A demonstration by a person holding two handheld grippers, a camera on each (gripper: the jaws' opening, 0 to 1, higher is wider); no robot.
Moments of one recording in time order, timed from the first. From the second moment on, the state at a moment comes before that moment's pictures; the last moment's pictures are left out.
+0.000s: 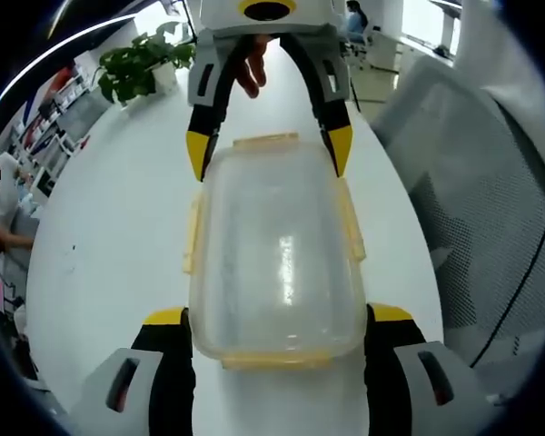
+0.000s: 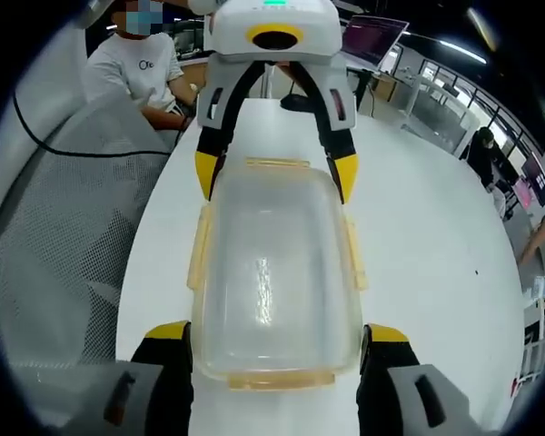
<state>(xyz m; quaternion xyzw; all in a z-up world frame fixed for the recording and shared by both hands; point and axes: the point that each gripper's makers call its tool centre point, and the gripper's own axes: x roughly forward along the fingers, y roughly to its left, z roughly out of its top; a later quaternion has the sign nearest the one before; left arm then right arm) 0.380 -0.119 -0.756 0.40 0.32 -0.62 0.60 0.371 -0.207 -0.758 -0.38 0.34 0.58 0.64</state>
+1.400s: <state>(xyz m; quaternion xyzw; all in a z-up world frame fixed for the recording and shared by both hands) 0.472 -0.124 -0.757 0.40 0.32 -0.61 0.60 0.463 -0.212 -0.759 -0.39 0.35 0.56 0.64</state>
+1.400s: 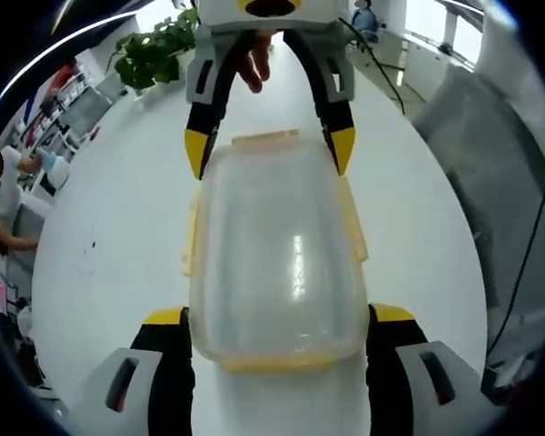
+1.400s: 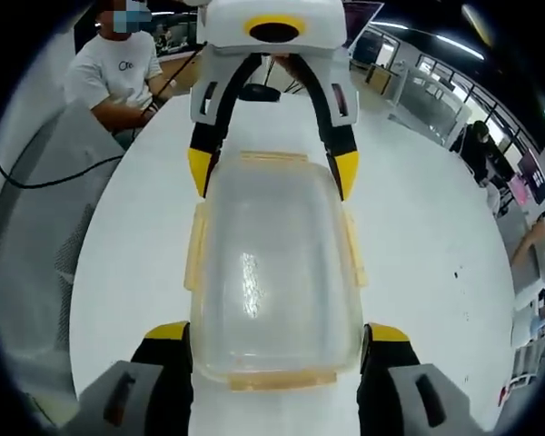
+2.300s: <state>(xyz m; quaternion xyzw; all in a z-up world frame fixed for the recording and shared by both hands) 0.467 -0.128 -0.737 0.40 0.31 -0.60 0.62 0.461 -0.210 -0.744 -0.38 0.34 0.55 0.66</state>
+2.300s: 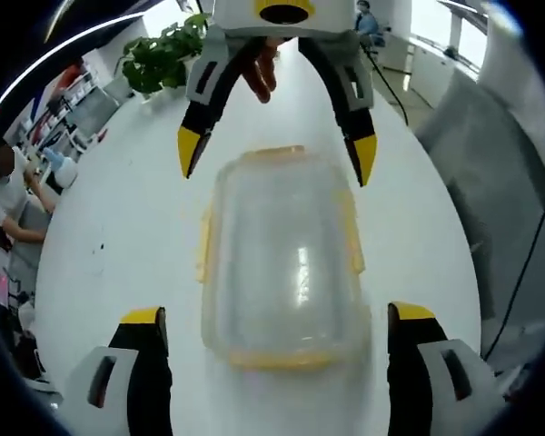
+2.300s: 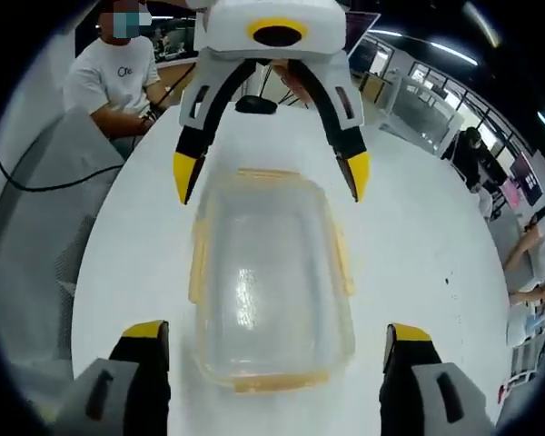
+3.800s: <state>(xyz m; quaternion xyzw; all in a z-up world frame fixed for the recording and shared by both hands) 0.393 -0.106 -0.671 0.21 0.29 -0.50 0.79 0.384 -0.215 -0.692 -0.22 0.33 0.47 0.79</state>
